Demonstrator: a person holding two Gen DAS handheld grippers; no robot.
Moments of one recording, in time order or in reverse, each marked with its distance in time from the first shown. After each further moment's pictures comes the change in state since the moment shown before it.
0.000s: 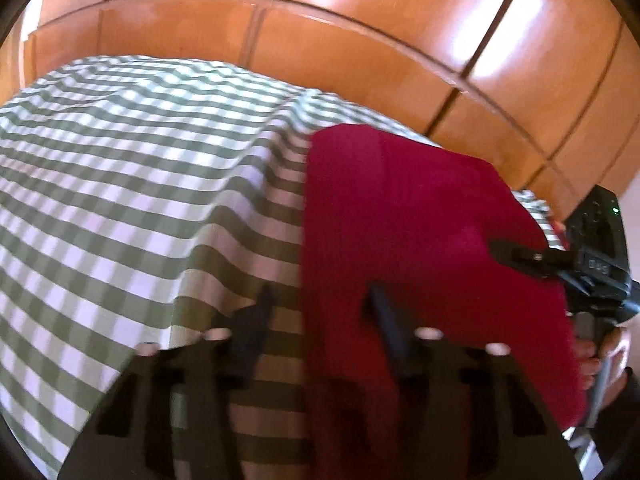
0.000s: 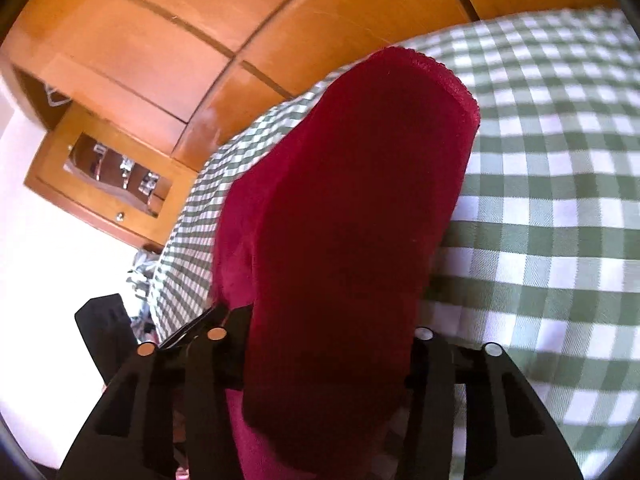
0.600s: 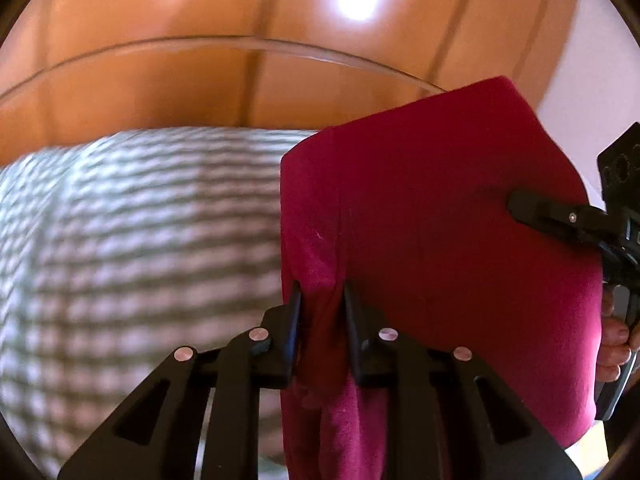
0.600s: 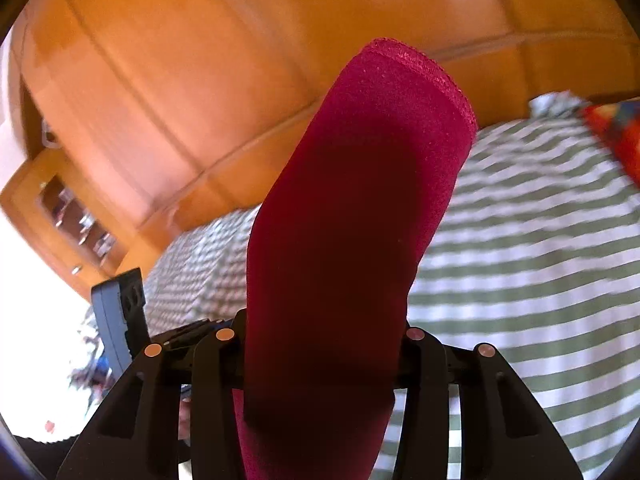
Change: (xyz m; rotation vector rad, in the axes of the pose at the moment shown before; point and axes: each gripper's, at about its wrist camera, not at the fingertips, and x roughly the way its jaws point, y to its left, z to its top) left arm 0.054 -0.223 0.025 0.369 0.090 -0.207; right arm -0.214 -0.044 -0.019 -0.009 -0.391 -0.253
